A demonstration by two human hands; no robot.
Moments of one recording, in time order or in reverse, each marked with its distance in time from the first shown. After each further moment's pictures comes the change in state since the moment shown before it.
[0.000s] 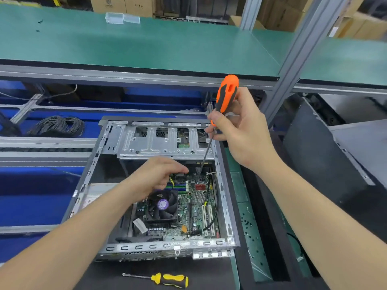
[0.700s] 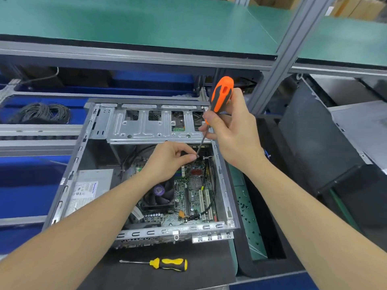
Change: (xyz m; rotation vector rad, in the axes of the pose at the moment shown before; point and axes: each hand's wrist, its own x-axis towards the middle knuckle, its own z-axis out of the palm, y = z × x) left_hand 0.041 -0.028 0.029 0.492 0.177 0.447; right_hand -0.025 0.030 0.023 -0.118 0.068 0.038
